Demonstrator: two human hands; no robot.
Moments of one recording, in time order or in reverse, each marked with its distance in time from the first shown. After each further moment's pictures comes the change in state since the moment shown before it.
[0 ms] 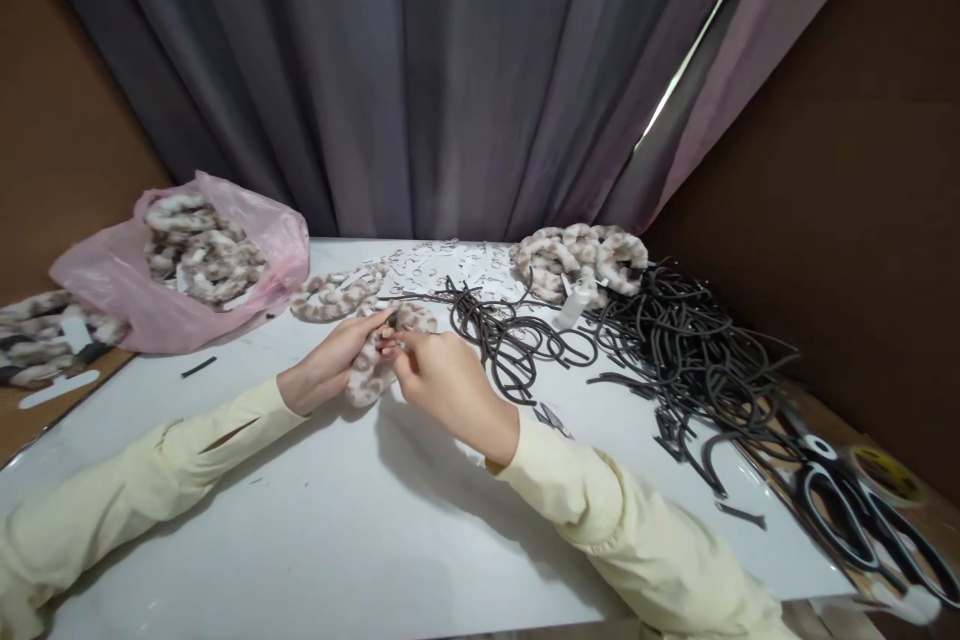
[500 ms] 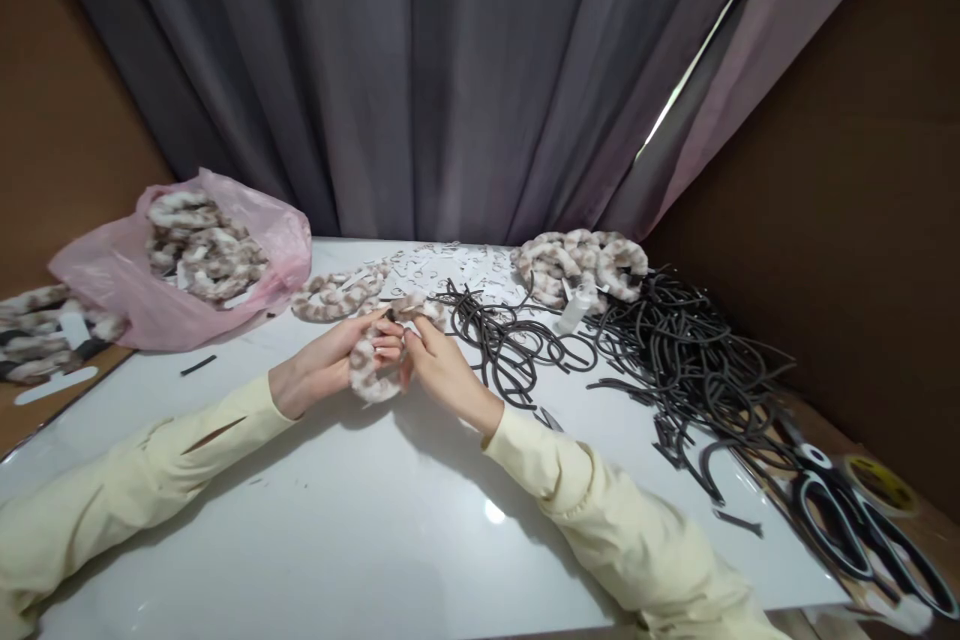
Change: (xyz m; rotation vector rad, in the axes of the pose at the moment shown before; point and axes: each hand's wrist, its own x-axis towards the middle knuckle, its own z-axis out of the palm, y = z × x) left_hand -0.006 0.017 0.009 -0.333 -0.174 -0.280; right_hand 0.020 0.026 0.037 0.665 -0.066 0.125
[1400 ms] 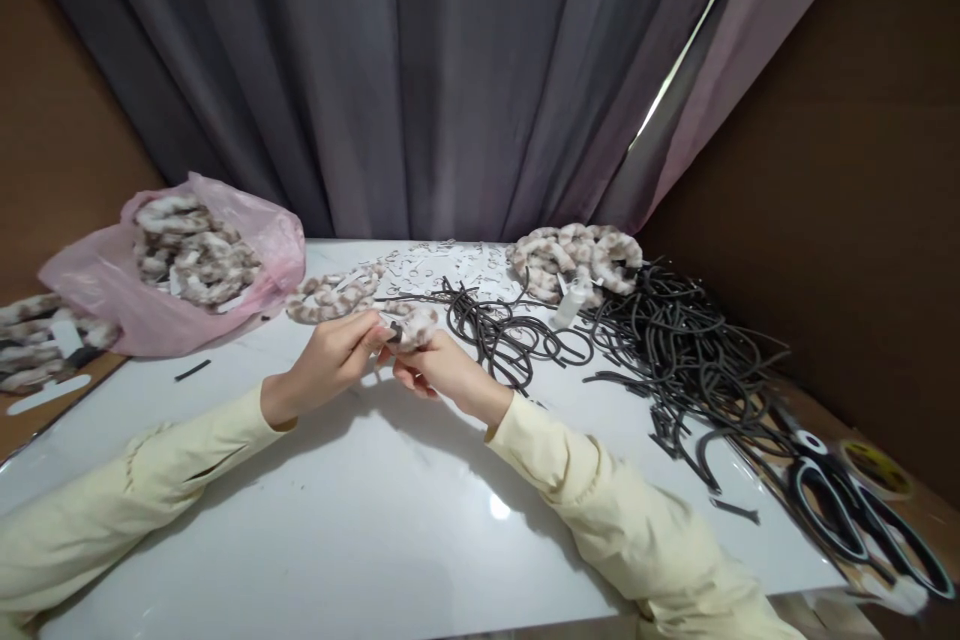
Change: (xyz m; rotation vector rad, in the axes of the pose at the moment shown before) left_hand -0.019 -0.004 -0.011 1.865 -0.031 1.310; right_hand -0.009 -0.009 -0.014 0.380 -0.241 0.131
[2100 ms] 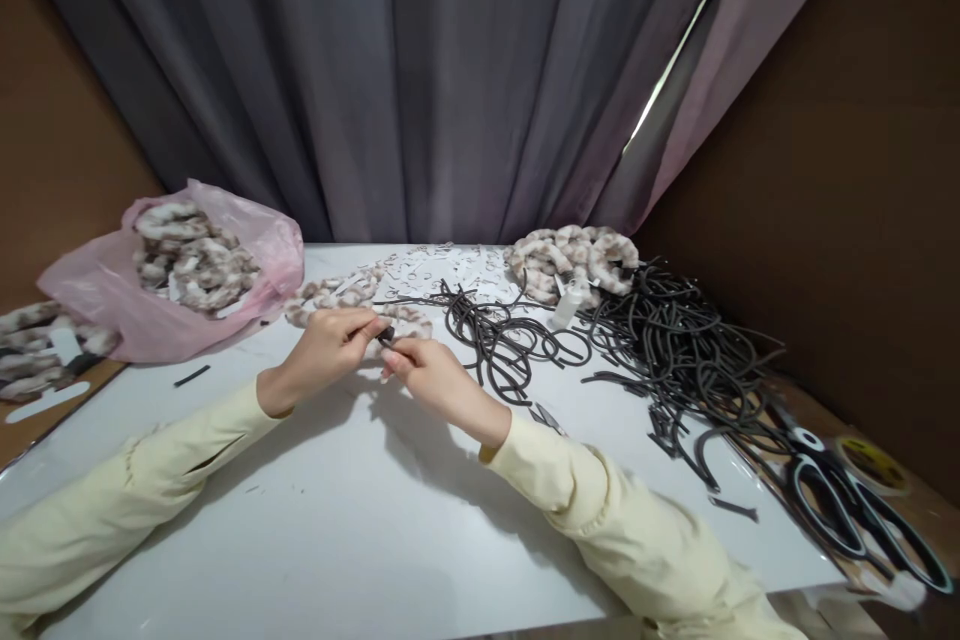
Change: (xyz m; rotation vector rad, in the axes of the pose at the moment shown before) left_hand 0.008 -0.014 -0.003 0.006 -0.047 -0.206; right_hand -0.009 -0.013 0.012 -0.475 0.140 -0.071
